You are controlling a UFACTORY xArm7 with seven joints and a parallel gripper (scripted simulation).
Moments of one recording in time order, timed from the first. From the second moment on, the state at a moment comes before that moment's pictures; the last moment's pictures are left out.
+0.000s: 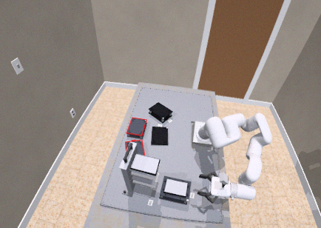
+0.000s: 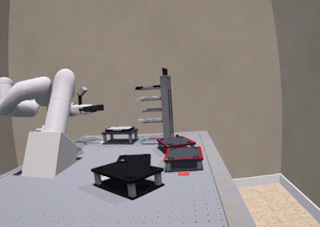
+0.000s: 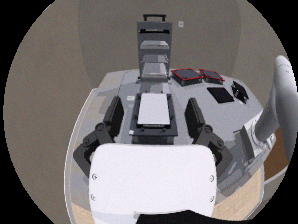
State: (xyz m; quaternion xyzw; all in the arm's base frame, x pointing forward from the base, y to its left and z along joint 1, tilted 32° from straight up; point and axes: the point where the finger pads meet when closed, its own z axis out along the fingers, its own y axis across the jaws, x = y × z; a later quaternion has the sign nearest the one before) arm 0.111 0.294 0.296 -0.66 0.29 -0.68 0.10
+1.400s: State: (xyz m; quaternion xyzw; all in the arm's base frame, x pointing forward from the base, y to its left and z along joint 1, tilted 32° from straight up) arm 0.110 0.292 0.299 -0.79 0.26 -0.52 0.16
